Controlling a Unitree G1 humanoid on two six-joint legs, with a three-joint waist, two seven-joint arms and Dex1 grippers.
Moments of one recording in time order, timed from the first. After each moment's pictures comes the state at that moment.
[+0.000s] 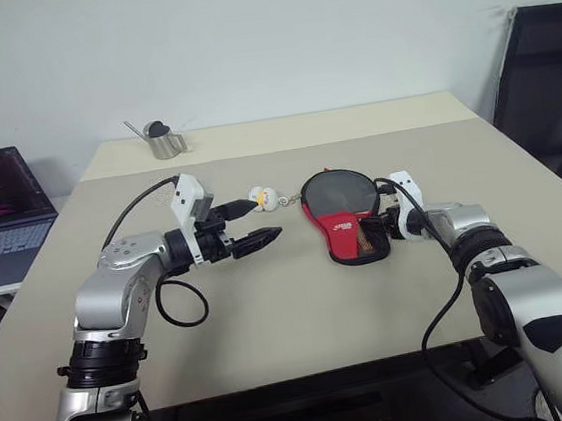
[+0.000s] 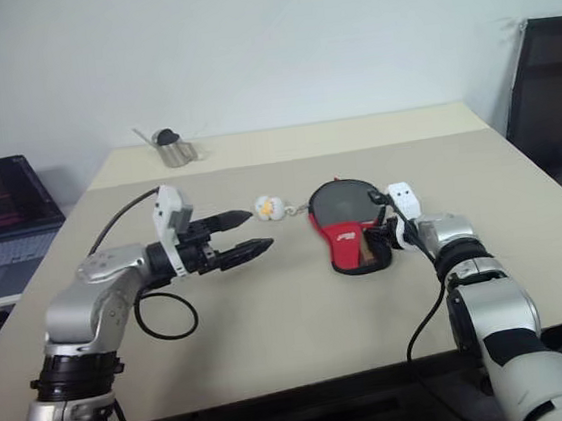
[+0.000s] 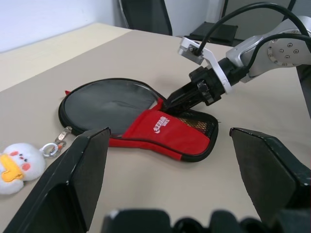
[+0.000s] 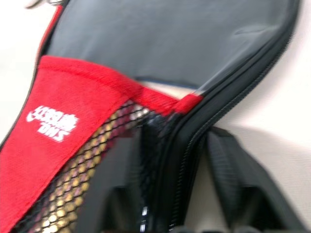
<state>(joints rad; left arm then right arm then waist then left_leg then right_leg) -0.61 0.61 0.08 0.01 -0.45 0.56 -1.01 -1.14 -0.31 -0.05 1.18 0.06 0.46 0.66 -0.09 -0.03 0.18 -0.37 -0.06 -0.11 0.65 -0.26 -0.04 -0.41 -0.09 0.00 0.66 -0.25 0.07</state>
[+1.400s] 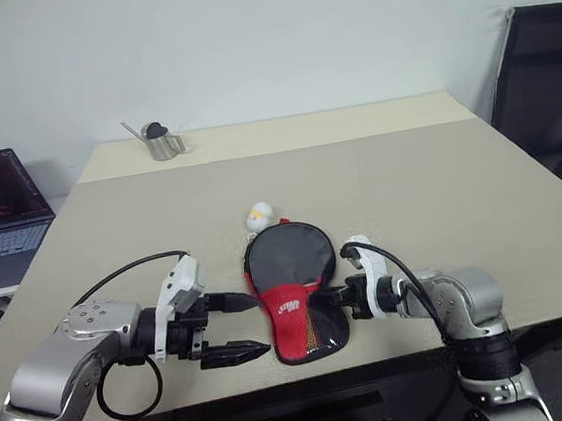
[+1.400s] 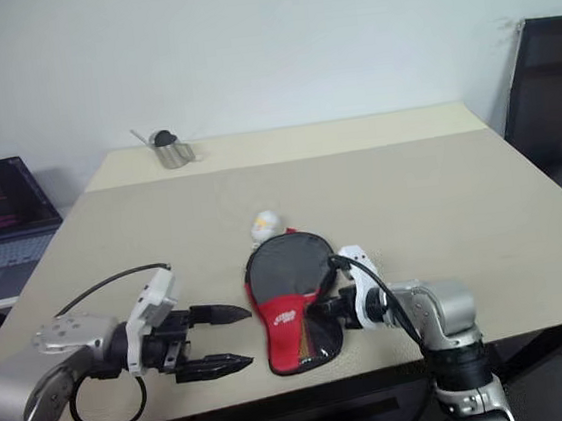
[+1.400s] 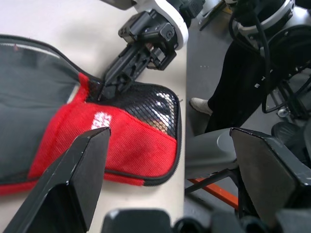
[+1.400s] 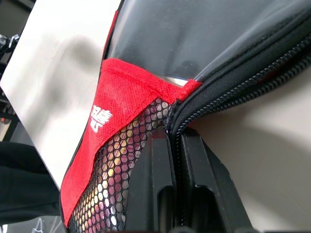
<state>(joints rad) -0.17 0.91 0.09 -0.35 -0.66 0.65 -1.26 -0.47 -0.04 -0.02 -0.28 0.38 1.48 0.48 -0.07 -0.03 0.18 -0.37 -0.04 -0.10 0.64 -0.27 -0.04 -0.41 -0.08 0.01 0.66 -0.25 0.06</state>
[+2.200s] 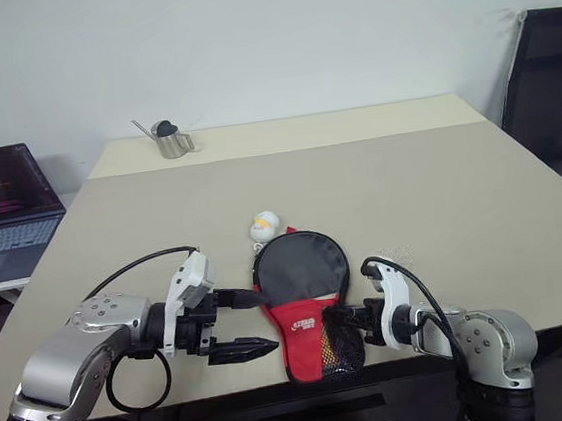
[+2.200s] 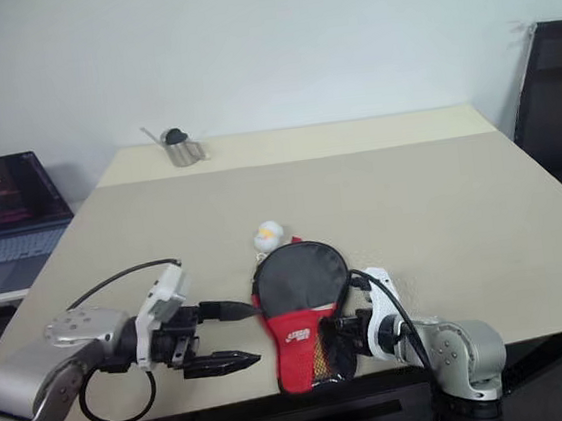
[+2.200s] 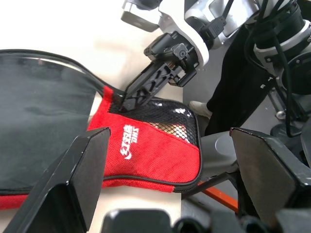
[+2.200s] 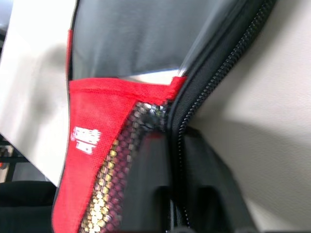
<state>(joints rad) -0.22 0.89 0.04 -0.33 -0.66 0.65 -1.25 -0.29 0.08 -0.19 -0.51 0.45 1.60 0.24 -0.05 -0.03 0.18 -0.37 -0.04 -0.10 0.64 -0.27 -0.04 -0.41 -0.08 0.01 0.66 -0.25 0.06</state>
